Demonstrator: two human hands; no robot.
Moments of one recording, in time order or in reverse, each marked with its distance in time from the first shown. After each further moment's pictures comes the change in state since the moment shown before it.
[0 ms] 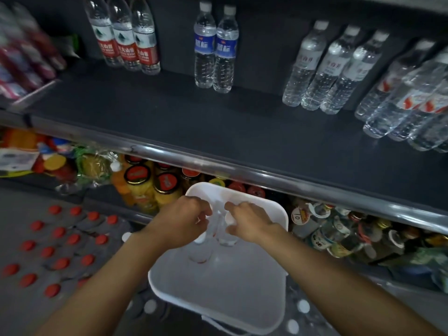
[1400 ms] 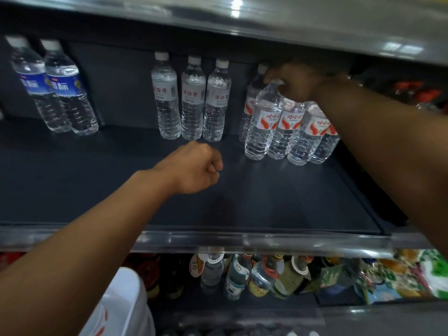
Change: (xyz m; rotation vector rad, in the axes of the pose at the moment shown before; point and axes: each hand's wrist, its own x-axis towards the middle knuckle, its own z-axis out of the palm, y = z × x) left_hand 0.230 0.278 -0.027 0.031 0.135 0.322; right_hand -0.066 0.392 -0.318 -0.386 0.594 0.149
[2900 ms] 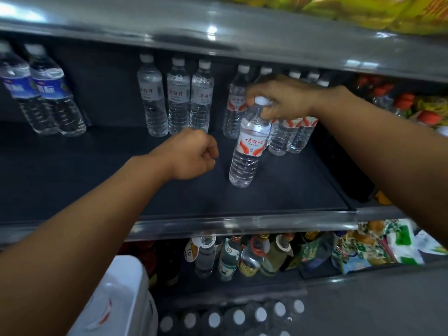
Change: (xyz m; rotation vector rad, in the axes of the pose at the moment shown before) left_hand -0.015 0.026 -0.026 0.004 -0.029 0.081; right_hand -0.074 -0.045 -0.044 0.207 -0.209 -0.109
